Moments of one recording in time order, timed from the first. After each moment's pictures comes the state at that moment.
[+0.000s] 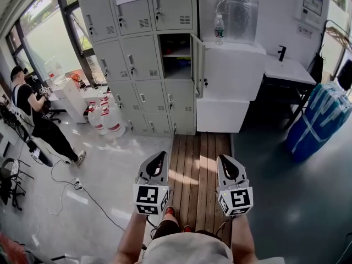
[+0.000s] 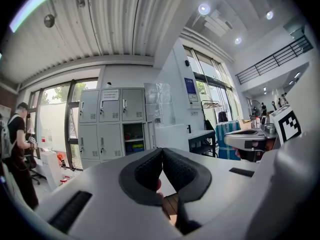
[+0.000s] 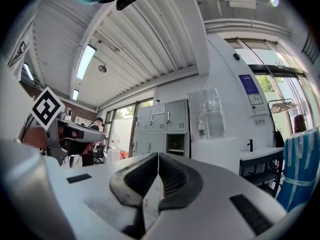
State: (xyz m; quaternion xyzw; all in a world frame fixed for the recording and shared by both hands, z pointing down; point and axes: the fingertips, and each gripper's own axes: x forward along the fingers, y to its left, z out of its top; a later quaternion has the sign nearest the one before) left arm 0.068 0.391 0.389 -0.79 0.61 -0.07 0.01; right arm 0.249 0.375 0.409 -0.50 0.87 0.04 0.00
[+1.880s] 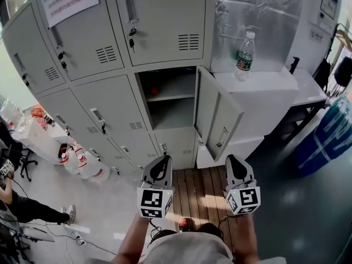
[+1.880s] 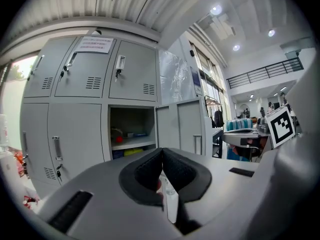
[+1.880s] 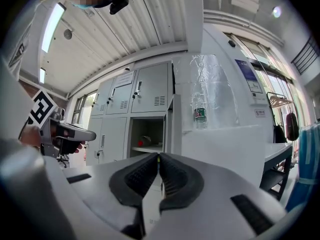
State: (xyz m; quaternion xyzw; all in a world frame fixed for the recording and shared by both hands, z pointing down) left arm -0.049 -0.154 0.424 -0.86 0.51 -0.08 -0.03; right arm 0.156 -0.139 0.440 -0.60 0.80 0.01 -0.02
